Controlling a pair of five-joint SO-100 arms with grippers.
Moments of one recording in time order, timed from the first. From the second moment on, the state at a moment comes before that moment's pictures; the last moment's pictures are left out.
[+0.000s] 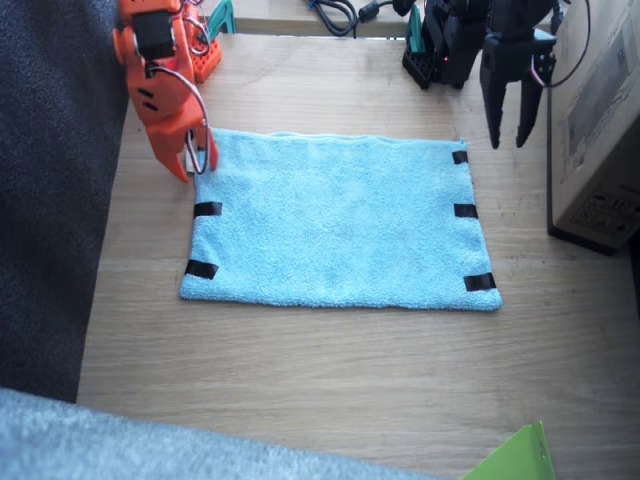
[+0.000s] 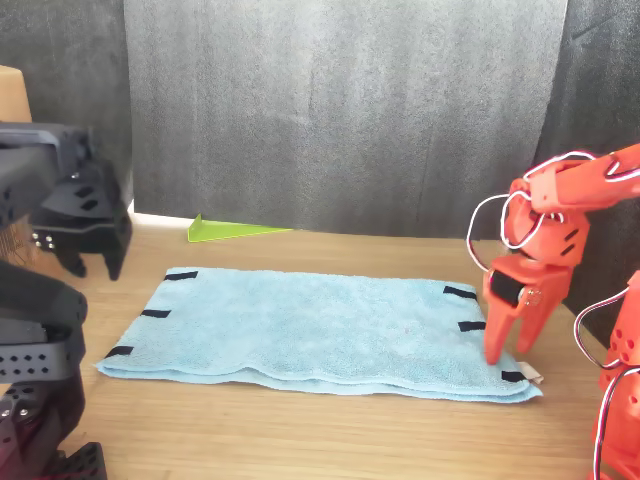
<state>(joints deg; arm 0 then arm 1) 93.3 131.0 131.1 74.9 96.7 102.5 85.0 112.1 74.4 74.5</state>
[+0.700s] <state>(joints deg) 87.2 117.5 129.4 74.4 97.7 103.9 81.8 110.5 74.2 75.0</state>
